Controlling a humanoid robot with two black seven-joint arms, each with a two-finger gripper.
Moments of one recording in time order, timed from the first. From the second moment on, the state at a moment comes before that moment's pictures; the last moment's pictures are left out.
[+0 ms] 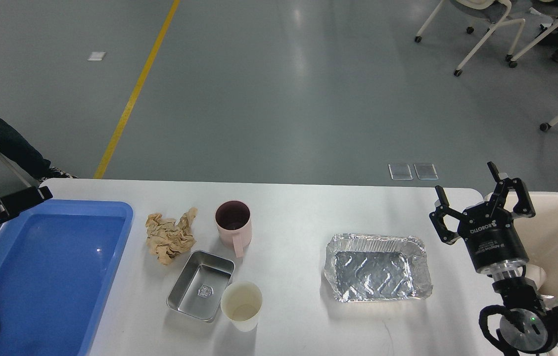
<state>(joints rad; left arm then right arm) -0.05 1.22 -1.06 -1.71 1.08 -0.18 0.17 -0.05 -0.08 1.63 1.43 -0.46 0.35 0.14</state>
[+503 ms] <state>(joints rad) 0.01 1.21 -1.04 -1.71 1.10 -0.18 0.21 -0.05 -0.08 1.62 1.42 -0.46 0.35 0.14</state>
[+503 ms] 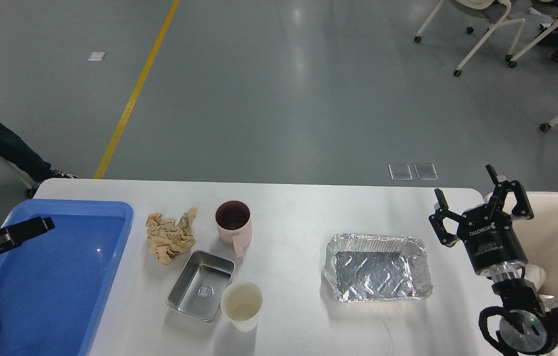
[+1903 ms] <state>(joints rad) -0.74 0.26 -0.40 -0.97 1.54 -0.24 0.21 -0.07 -0.09 1.64 1.42 -0.46 0.36 0.19</state>
